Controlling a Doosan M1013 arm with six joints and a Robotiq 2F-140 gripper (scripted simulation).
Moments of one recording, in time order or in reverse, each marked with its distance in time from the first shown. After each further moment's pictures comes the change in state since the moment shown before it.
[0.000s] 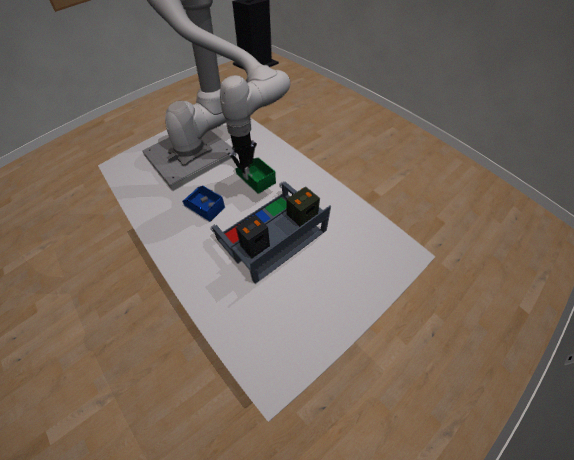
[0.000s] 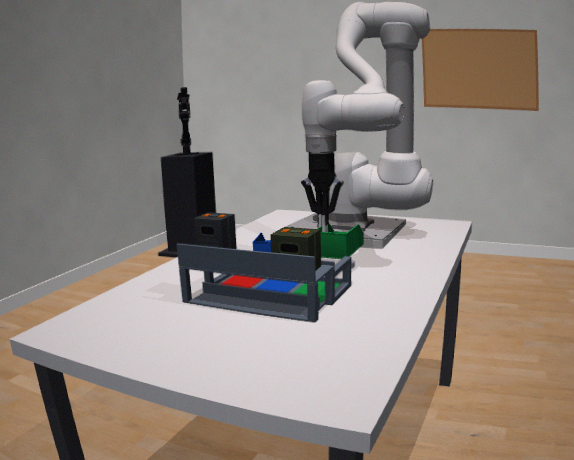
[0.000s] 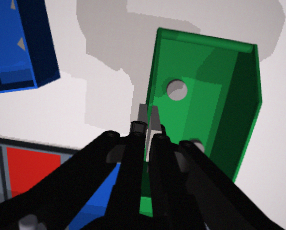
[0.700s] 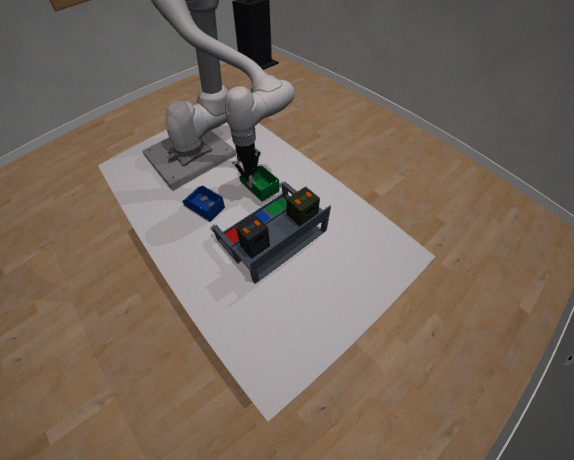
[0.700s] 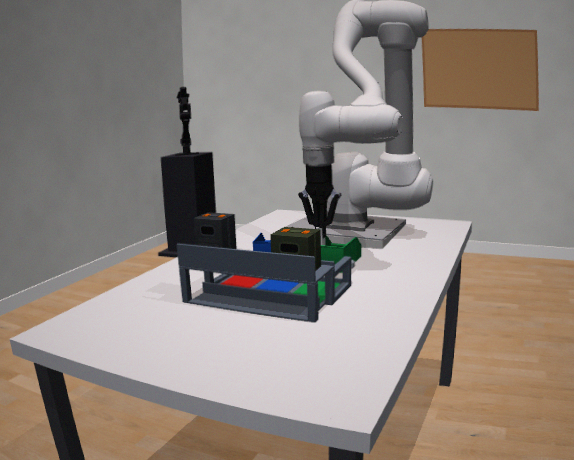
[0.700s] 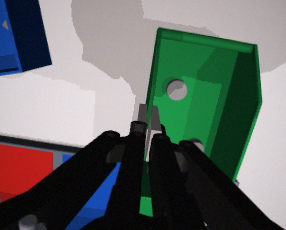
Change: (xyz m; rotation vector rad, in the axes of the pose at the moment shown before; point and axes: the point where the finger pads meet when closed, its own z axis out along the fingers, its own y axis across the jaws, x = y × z) arm -0.024 0.000 0.032 0.000 0.000 0.000
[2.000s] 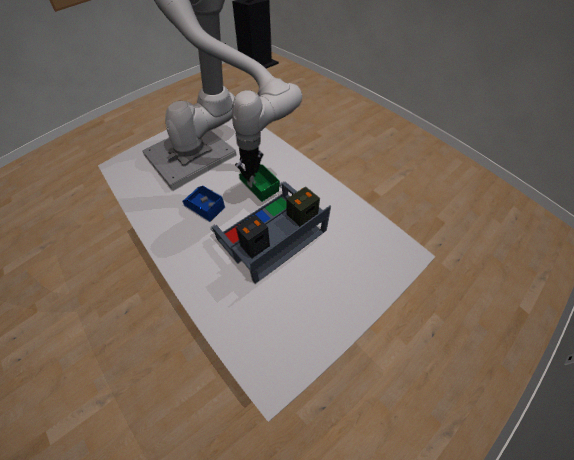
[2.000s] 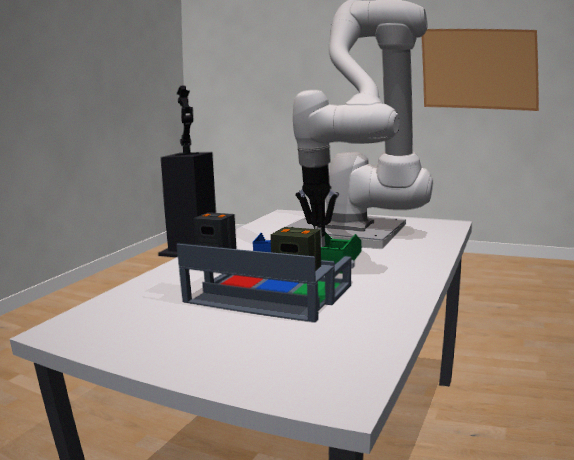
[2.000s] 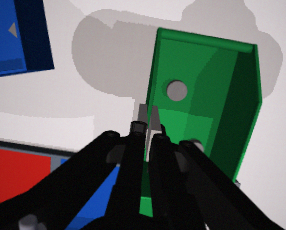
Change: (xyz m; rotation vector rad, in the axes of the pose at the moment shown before) arm -0.005 0.000 -0.005 -0.001 0.111 0.000
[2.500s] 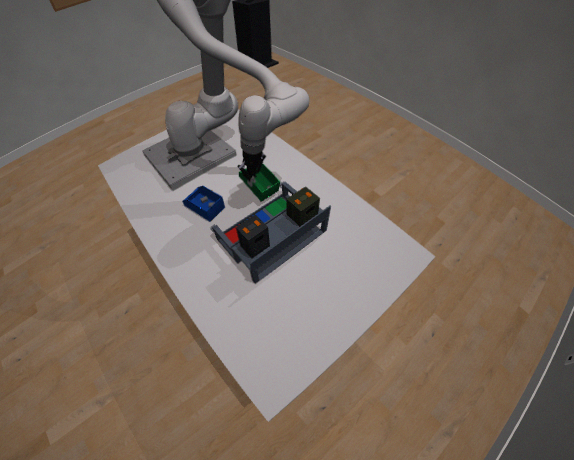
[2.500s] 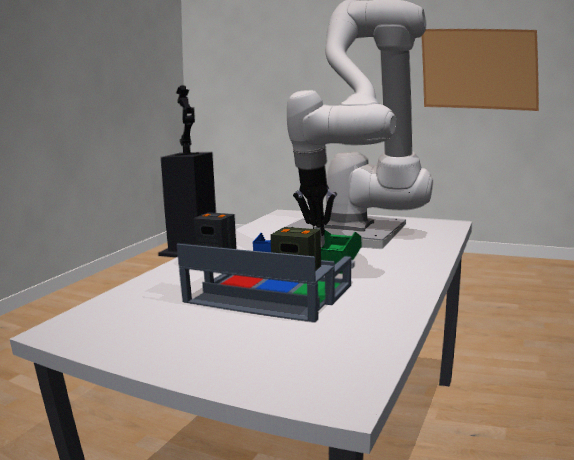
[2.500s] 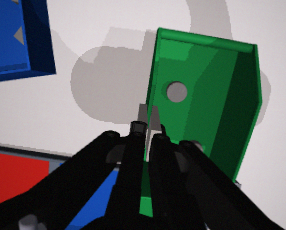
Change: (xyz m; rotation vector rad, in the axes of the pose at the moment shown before) arm -0.004 0.000 -0.005 -0.001 0.100 0.000
